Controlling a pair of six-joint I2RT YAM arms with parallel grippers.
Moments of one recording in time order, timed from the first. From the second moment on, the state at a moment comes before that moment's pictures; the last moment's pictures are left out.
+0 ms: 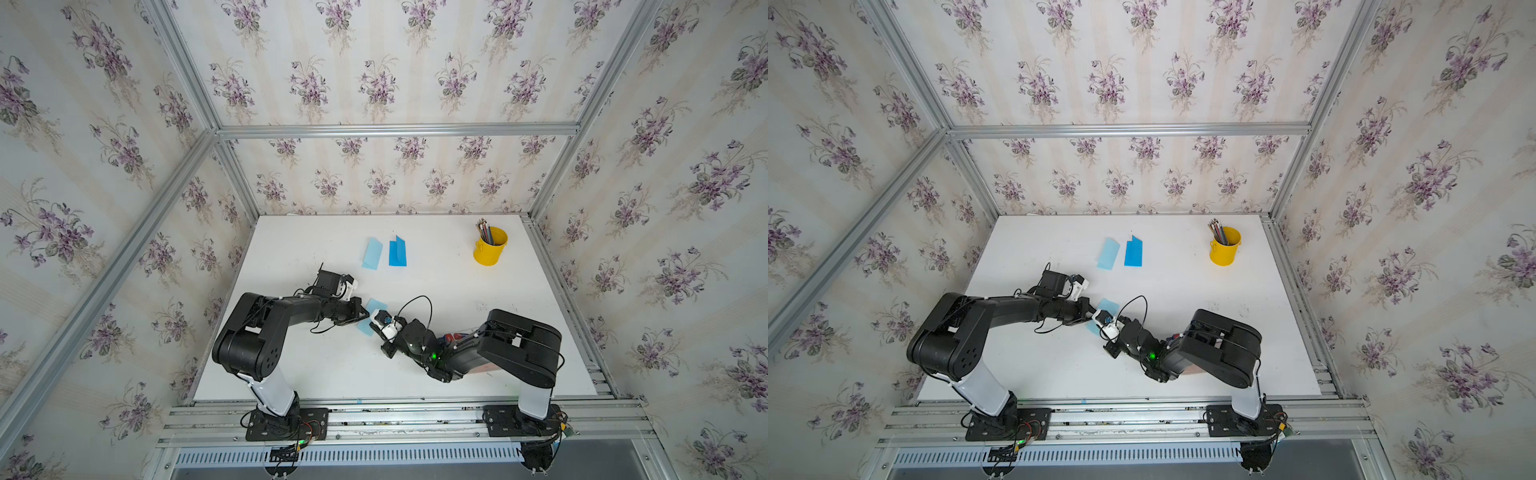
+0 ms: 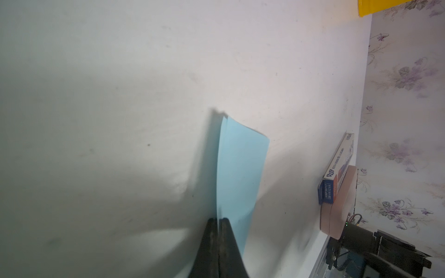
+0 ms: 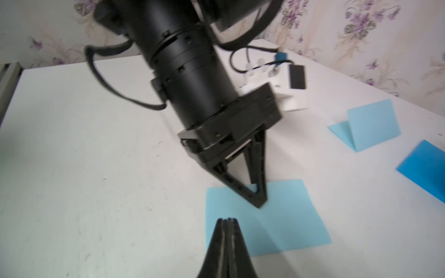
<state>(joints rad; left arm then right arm) -0.26 1.72 0.70 -0.07 0.62 -0.43 1.09 1.86 0.58 0.98 0.16 -0.01</state>
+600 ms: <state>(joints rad) -0.33 1.67 0.68 -0.03 0.49 -0.53 0.95 1.90 0.65 0.84 0.24 0.17</state>
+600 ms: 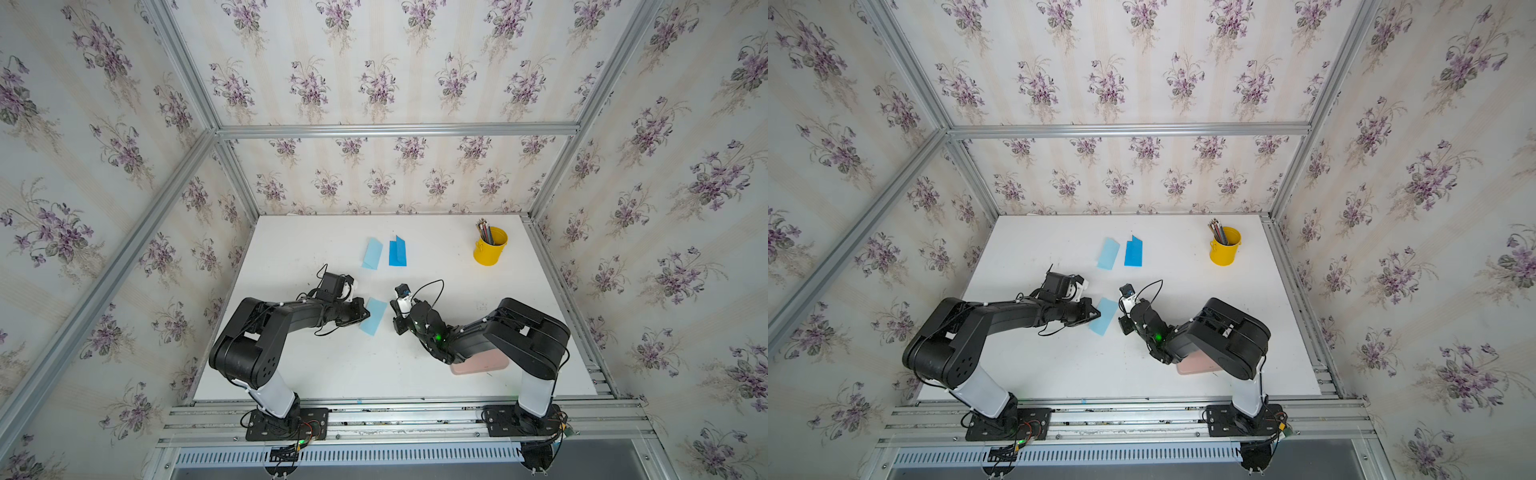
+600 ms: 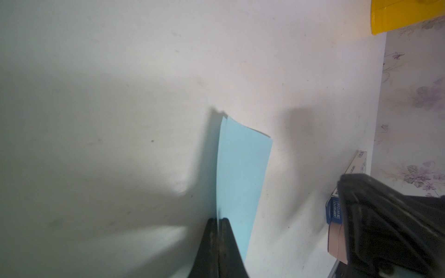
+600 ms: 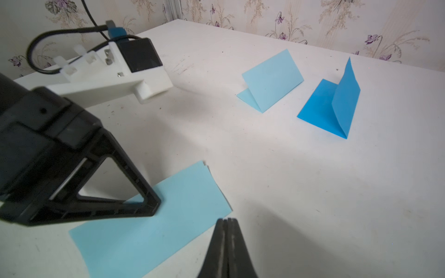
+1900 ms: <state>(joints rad) -0.34 1.64 0.60 0.08 0.44 -0.58 0.88 1.96 0.69 0.84 0.19 0.20</state>
